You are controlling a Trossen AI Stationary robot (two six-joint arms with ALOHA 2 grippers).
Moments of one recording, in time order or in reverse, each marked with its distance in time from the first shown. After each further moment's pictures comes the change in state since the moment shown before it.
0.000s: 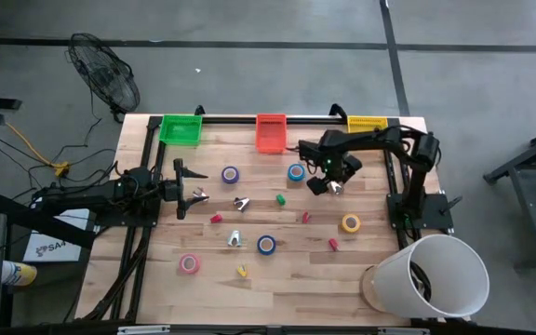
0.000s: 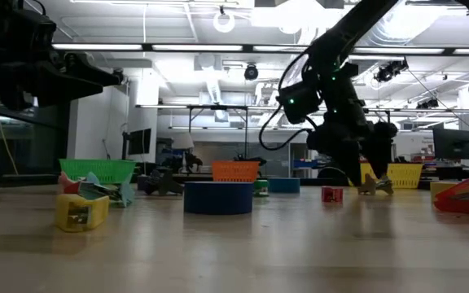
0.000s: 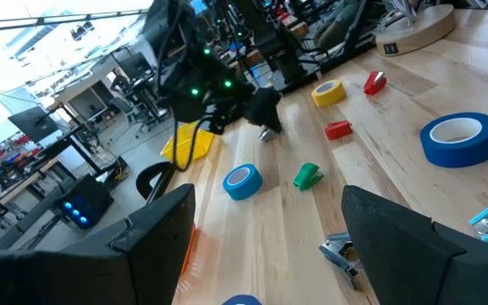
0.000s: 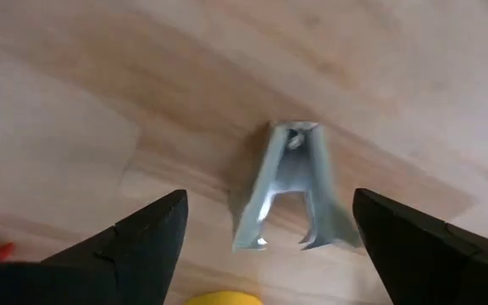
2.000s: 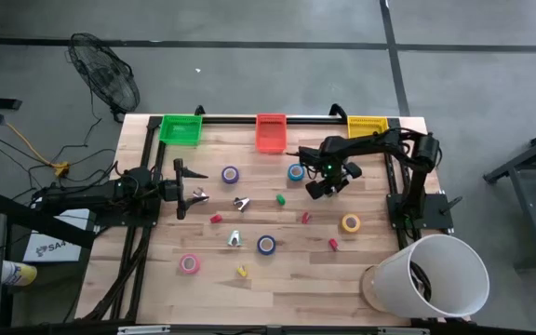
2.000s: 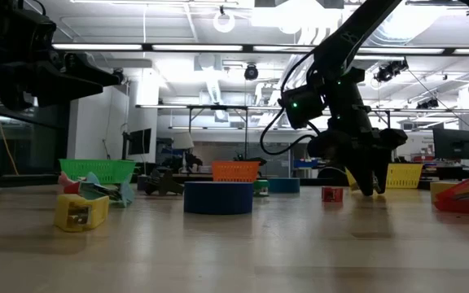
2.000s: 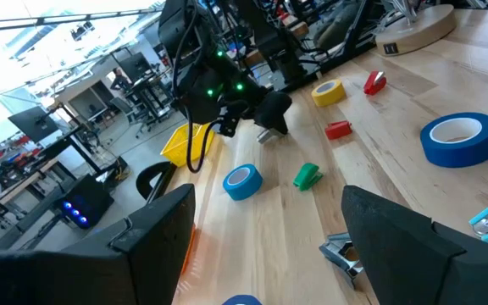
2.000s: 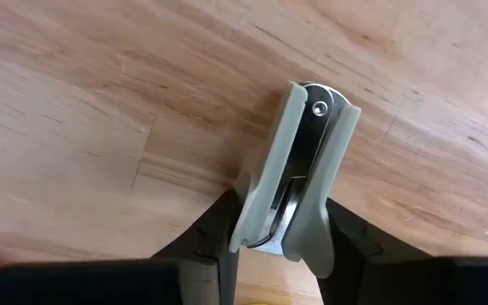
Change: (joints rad) left arm 0.000 0.000 0.000 0.000 0.000 0.000; right arm 0.022 0.000 -0.057 0.092 -0.003 0.114
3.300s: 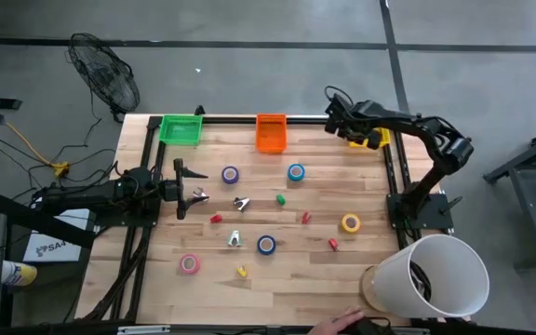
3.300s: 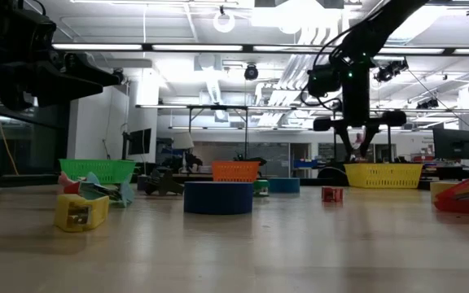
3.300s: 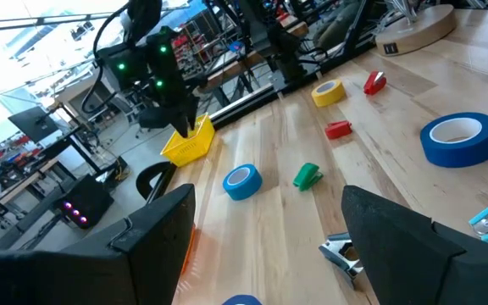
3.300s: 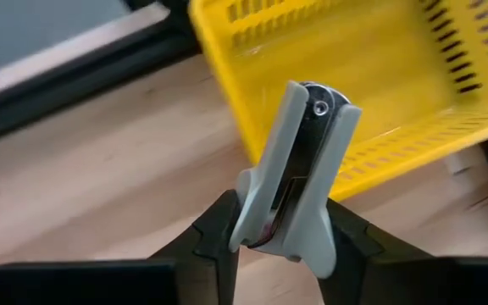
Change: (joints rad) left arm 0.000 0.000 0.000 0.000 0.000 0.000; right arm -0.393 -0.235 0.007 0.169 0.454 0.462
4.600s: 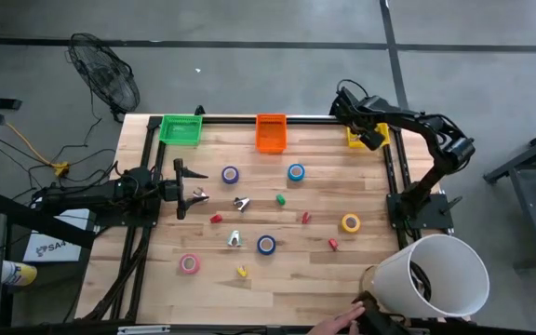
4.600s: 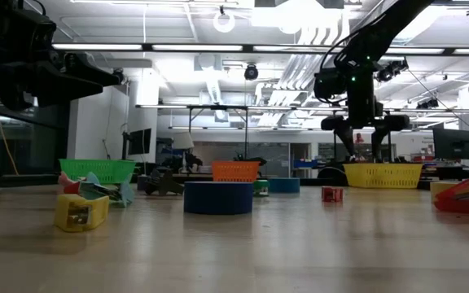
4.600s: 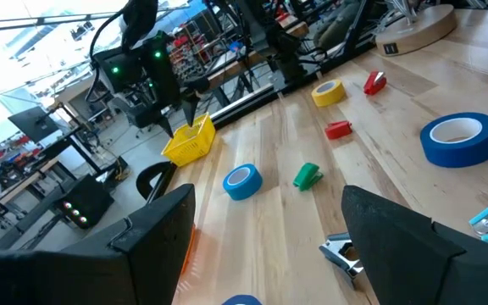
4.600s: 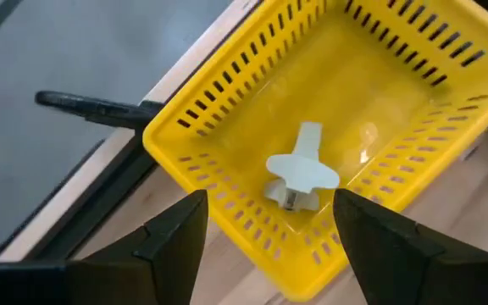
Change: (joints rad) left arm 0.000 0.000 0.000 0.000 0.000 0.000; right arm -0.092 0.000 0.000 0.030 0.053 0.302
